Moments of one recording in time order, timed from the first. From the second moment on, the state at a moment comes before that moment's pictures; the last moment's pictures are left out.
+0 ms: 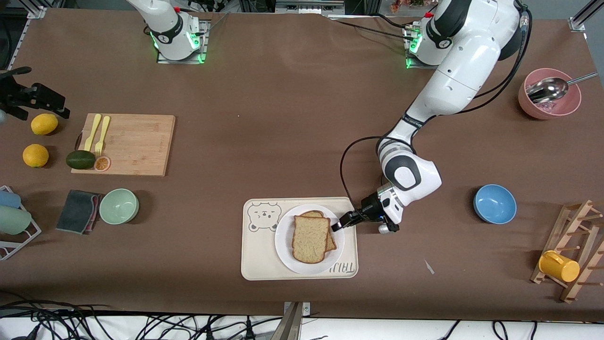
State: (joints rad) left arm -0.20 0.99 -0.27 -1.40 -1.67 2.65 0.83; right arm -0.01 0.00 -0.06 -1.63 0.01 1.62 -0.12
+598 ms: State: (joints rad) left arm -0.19 0.98 -0.26 -1.41 -1.65 2.65 0.83; right arm -0.01 0.00 -0.06 -1.63 0.01 1.62 -0.12
